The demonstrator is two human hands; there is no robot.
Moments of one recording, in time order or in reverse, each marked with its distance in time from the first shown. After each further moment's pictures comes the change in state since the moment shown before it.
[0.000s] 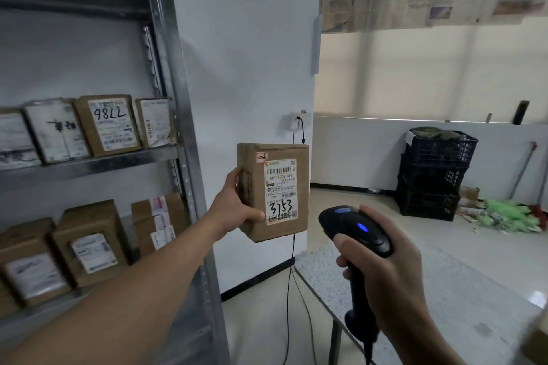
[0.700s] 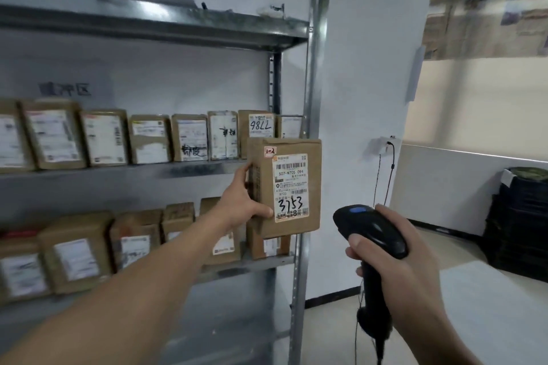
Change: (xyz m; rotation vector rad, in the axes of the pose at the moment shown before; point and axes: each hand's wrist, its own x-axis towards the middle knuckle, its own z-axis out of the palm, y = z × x) left_hand -0.120 -0.036 -0.256 -0.083 0.189 -0.038; right_hand -0.087 -0.051 0.198 0.074 -0.172 0.004
